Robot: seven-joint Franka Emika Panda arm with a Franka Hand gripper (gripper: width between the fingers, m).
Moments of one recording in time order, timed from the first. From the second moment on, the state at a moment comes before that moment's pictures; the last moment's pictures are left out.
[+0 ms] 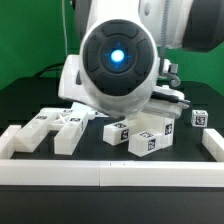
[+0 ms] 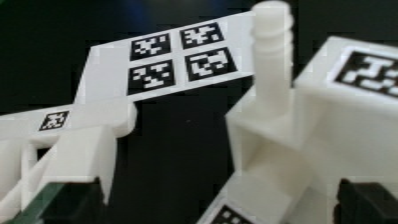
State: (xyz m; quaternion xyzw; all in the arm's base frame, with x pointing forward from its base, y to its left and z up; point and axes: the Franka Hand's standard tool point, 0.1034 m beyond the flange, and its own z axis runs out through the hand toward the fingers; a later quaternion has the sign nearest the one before) arm 0.513 -0.023 0.068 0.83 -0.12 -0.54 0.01
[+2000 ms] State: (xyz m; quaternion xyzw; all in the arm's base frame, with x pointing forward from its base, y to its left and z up) arm 0.569 -0.075 0.079 1.00 -0.07 -0.05 -0.01
